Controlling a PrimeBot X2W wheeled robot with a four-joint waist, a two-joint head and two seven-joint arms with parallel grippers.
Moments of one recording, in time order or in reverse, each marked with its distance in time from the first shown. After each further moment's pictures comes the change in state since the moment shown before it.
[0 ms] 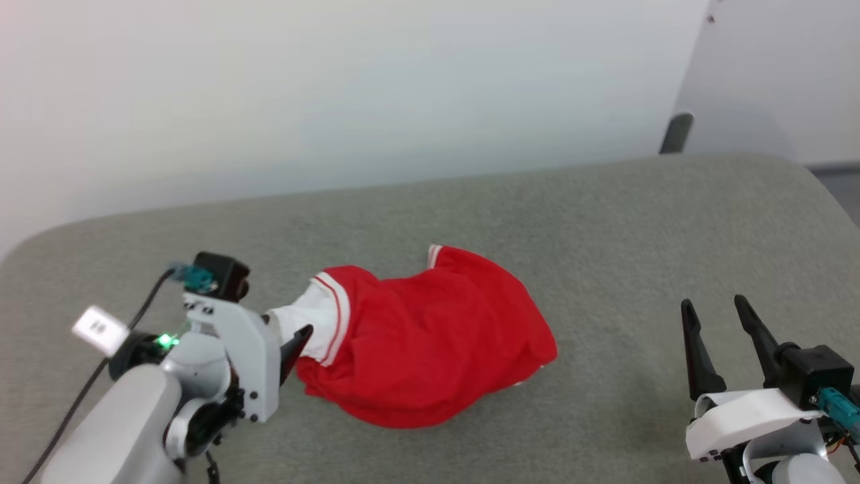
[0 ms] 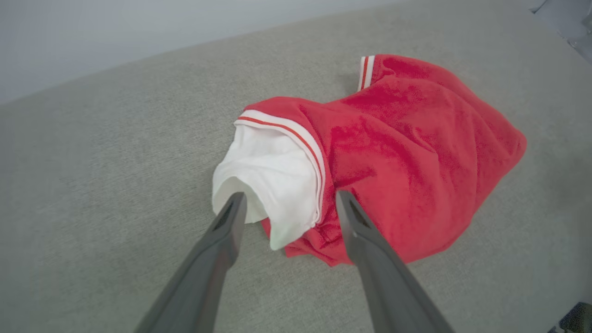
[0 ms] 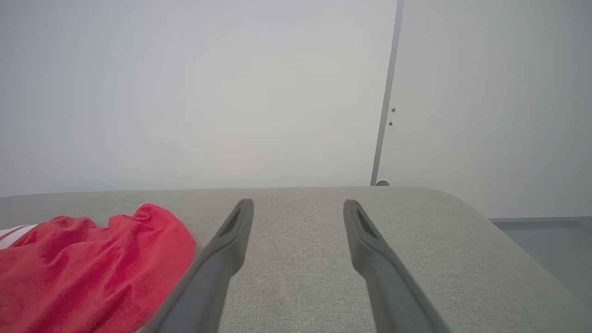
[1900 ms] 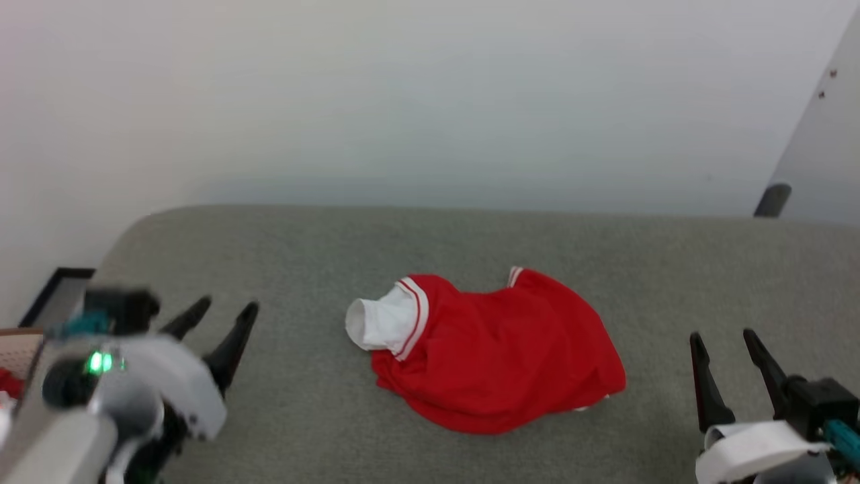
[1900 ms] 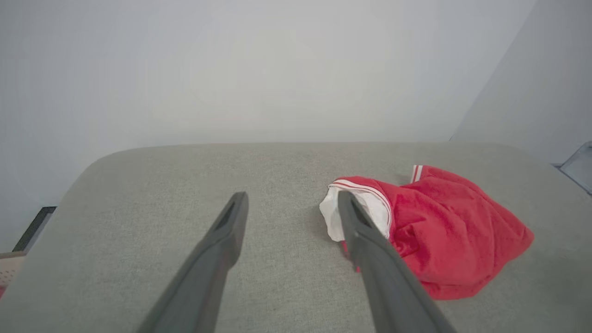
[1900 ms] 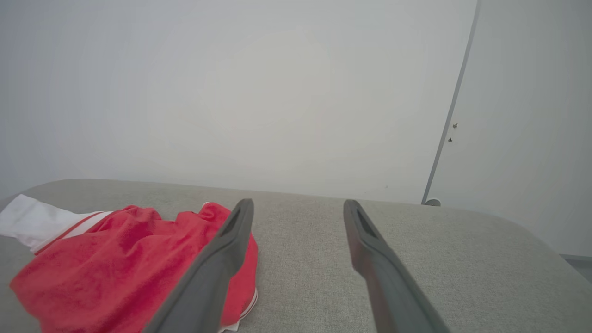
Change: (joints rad) left arm 0.226 0.098 0.162 -0.193 -0.058 0.034 -0.353; right arm 0.091 -0.004 -0.021 -0.025 -0.016 0.000 -0.002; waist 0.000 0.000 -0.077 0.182
